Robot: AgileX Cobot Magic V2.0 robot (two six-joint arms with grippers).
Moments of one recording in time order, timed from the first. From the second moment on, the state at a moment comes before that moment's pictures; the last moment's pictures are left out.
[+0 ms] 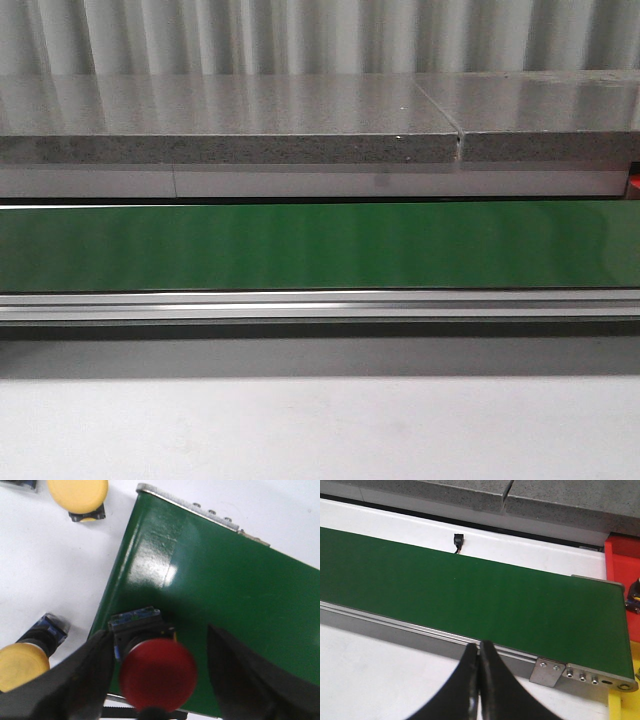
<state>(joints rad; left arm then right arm) 0.24 1.69 -1.39 -0.18 1.11 -0.08 0.14 0.38 -0.50 0.12 0.62 -0.13</state>
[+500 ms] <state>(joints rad) 0.27 1.69 -1.50 -0.23 1.06 -0.12 0.14 0.38 -0.50 0.12 0.62 -0.13</state>
